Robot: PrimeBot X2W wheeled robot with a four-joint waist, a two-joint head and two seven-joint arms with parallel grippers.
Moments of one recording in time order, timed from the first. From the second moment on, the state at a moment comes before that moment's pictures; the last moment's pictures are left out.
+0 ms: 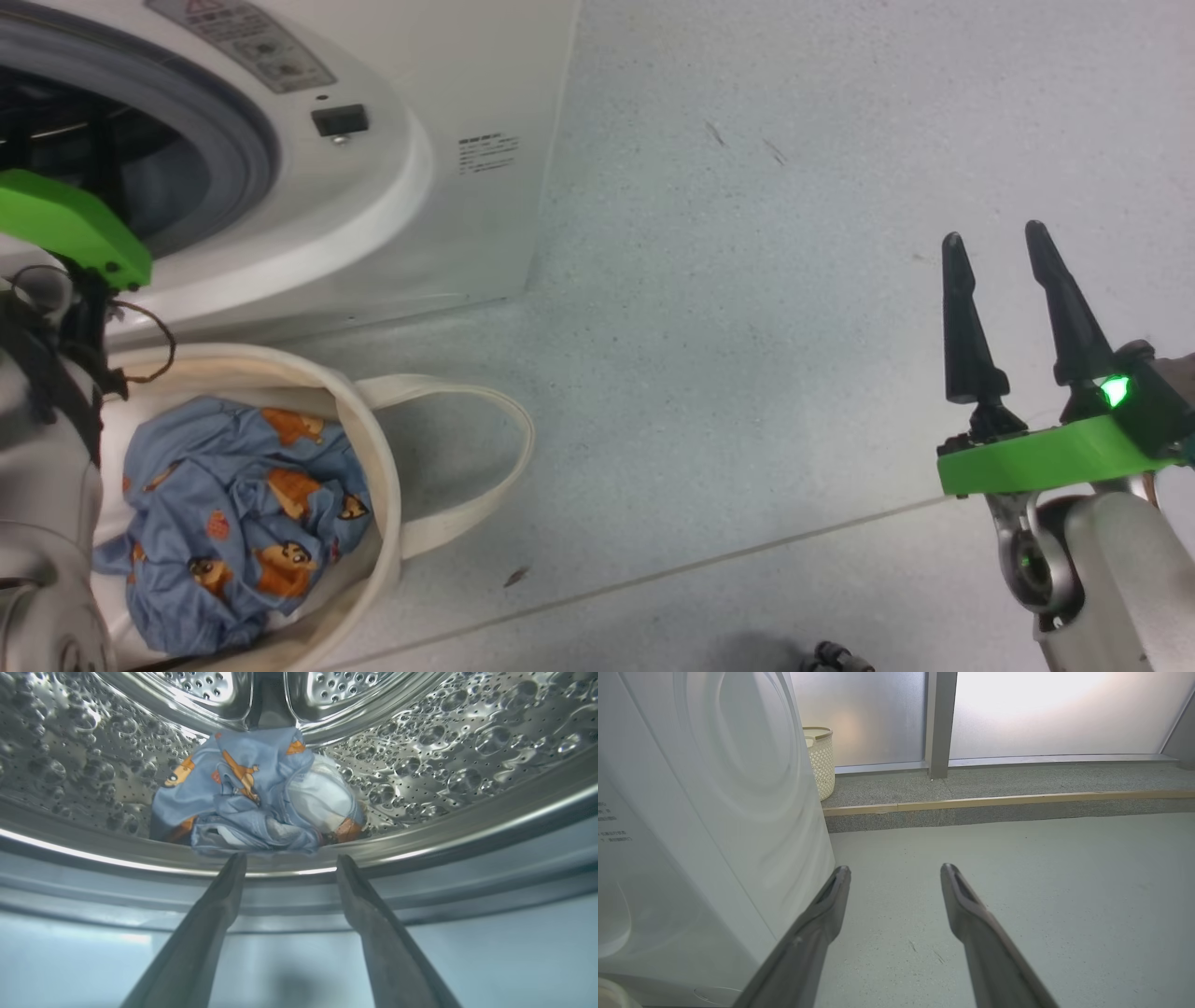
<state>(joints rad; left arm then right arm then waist) -1.13 0.27 0.16 1.28 -0.14 -0.10 -0.18 -0.26 -0.26 0.18 0.01 0.34 0.13 -0.25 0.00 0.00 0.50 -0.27</state>
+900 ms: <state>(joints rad) -0.48 0.18 0.01 0.63 -0.37 -0.12 -0.25 -0.26 -0.19 0.25 0.14 0.39 0.13 -0.25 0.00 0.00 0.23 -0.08</state>
